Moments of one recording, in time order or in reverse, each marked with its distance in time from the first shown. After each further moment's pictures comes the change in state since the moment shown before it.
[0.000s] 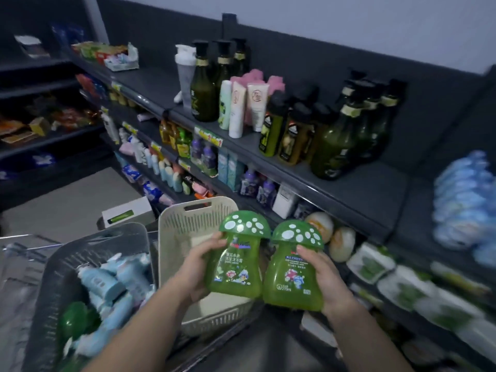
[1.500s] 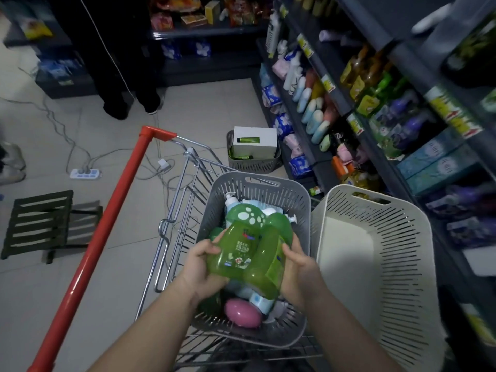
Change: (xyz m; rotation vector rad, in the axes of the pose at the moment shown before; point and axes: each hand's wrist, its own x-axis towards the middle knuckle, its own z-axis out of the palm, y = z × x) left_hand -0.098 -0.009 -0.316 -0.714 0.273 0.254; right_hand 0.110 0.204 0.308 0.041 -0.550 0.502
